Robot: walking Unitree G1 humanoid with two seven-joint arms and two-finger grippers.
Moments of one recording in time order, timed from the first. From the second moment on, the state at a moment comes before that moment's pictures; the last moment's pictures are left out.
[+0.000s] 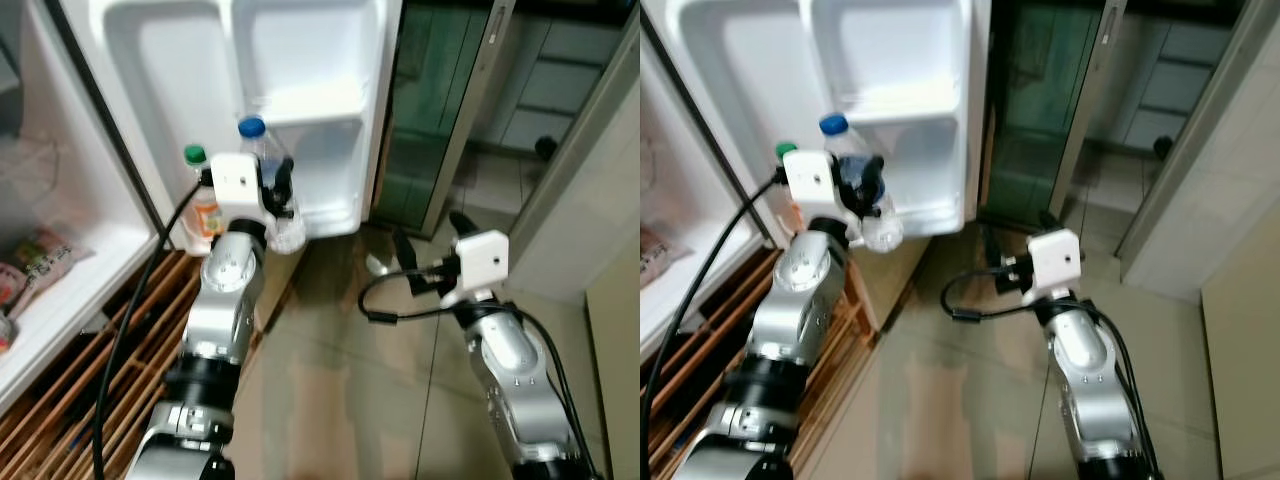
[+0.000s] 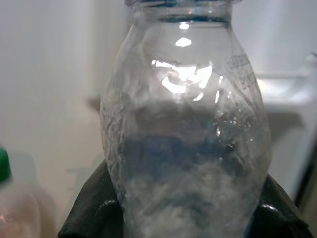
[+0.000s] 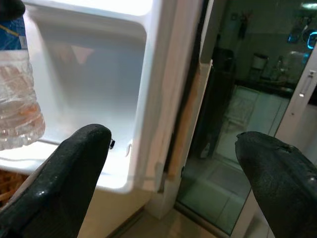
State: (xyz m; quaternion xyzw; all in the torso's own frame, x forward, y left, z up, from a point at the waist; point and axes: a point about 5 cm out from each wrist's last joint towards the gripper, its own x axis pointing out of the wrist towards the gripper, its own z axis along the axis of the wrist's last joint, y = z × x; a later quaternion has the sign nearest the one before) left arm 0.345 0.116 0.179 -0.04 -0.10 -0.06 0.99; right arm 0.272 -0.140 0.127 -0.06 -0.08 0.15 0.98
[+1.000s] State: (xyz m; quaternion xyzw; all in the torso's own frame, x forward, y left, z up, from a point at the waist) left arm 0.368 0.137 0.166 0.06 -0.12 0.04 0.99; right arm 0.266 -0.128 0.121 -0.05 -0.07 0.17 0.98
